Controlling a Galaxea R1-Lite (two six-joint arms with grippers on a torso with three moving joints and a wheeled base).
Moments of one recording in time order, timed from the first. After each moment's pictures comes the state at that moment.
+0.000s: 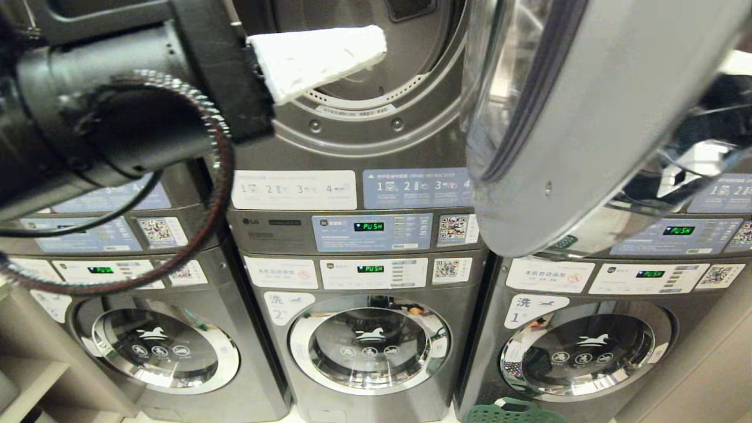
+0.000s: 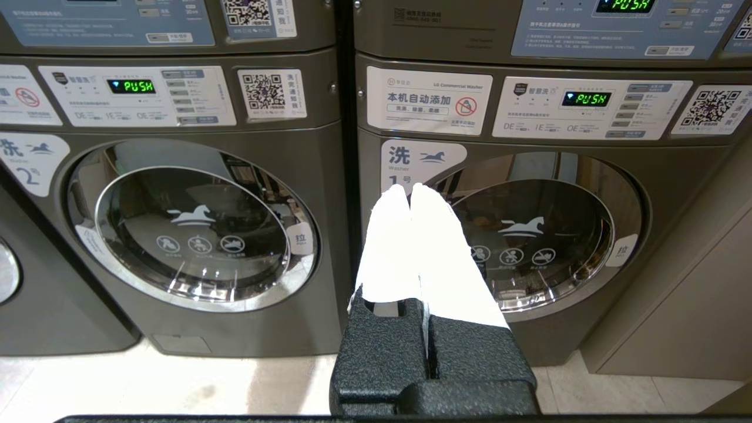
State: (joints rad) left arm -0.77 1.42 -1.19 -0.47 -0.36 -0.16; right arm 0.00 0.00 0.00 0.00 0.00 0.00
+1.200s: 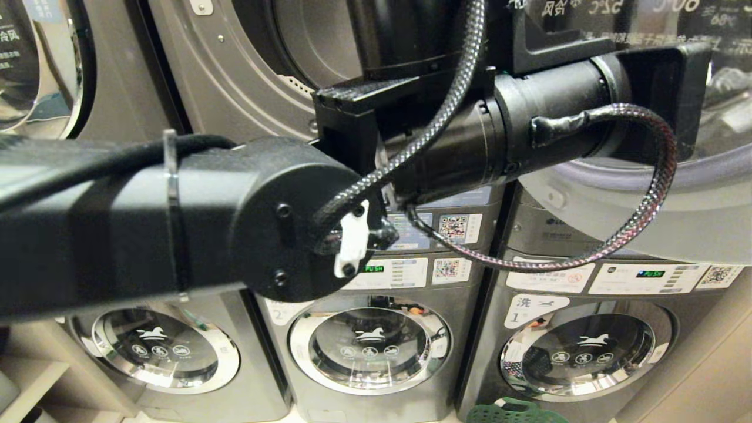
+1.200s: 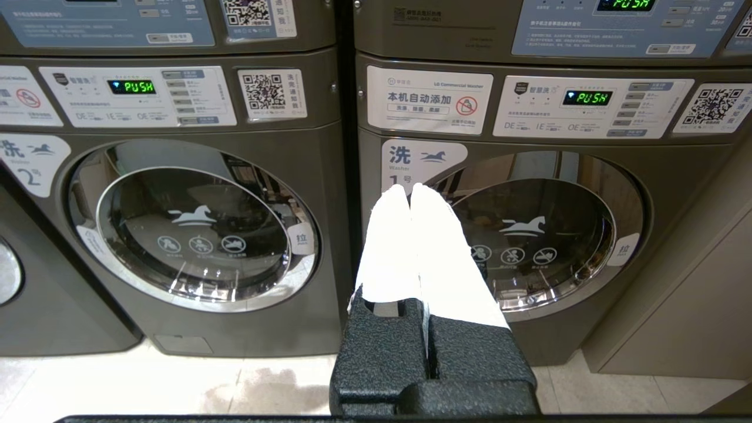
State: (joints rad) left arm -1.05 1.97 -1.79 -0.45 -0.32 -0.16; right arm 0.00 0.00 0.00 0.00 0.00 0.00
